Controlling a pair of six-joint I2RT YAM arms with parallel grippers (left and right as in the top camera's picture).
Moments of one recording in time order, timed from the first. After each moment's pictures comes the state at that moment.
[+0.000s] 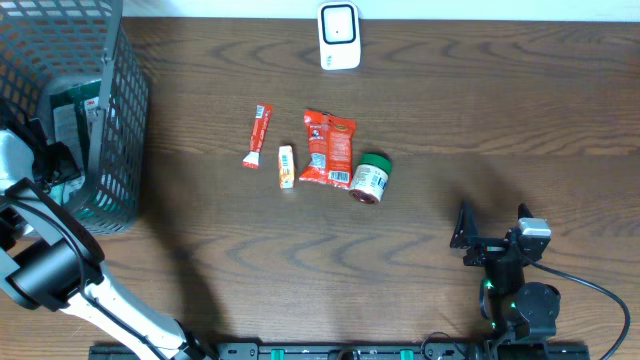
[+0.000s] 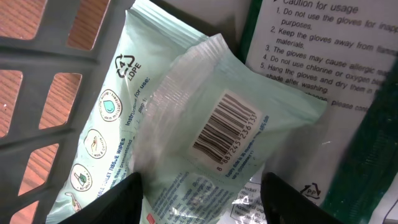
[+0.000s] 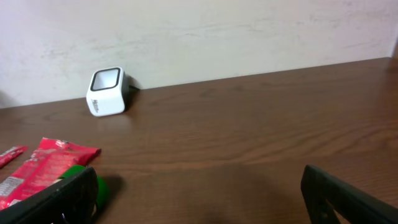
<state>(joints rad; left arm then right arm) 0.68 2.10 1.58 -0.77 -0.09 0.20 0.04 0.01 0.01 -0.07 0.03 0.17</state>
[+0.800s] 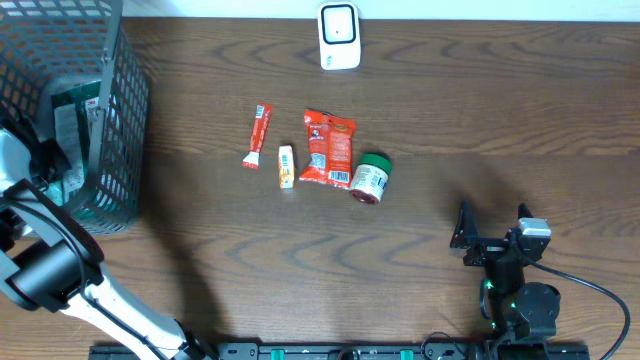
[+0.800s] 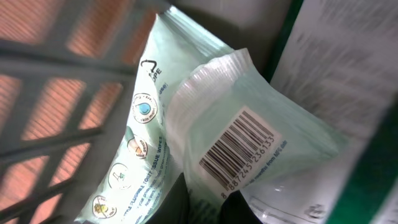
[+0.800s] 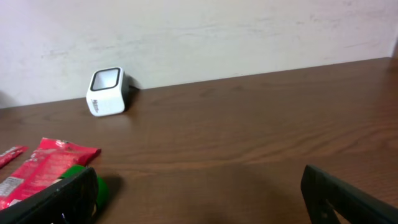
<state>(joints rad) 0.69 2.08 1.60 -0.75 -0.11 0.10 0.04 0.01 0.01 -0.07 0.03 0.17</state>
